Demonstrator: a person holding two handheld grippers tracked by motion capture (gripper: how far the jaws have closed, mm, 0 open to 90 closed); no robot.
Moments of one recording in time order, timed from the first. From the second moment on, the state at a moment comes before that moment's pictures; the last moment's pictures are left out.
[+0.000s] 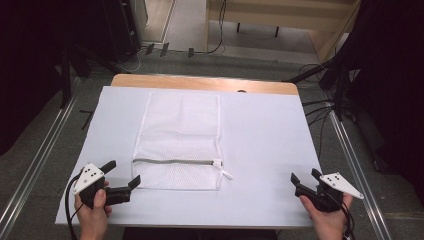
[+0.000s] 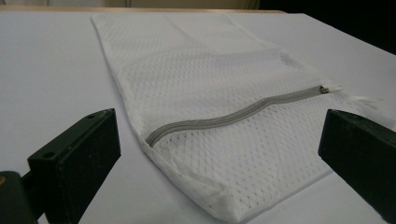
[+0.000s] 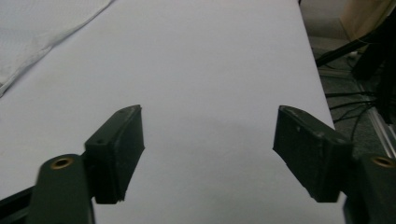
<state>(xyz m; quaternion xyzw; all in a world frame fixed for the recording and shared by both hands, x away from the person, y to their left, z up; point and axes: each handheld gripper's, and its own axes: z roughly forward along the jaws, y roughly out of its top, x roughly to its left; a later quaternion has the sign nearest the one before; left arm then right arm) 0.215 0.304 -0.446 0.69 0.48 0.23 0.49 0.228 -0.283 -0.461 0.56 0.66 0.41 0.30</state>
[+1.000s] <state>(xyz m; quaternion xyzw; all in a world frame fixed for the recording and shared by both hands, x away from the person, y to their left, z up) 0.217 0.308 -0.446 0.69 0.49 0.23 0.49 0.313 -0.106 -0.446 0.46 0.75 0.45 0.17</state>
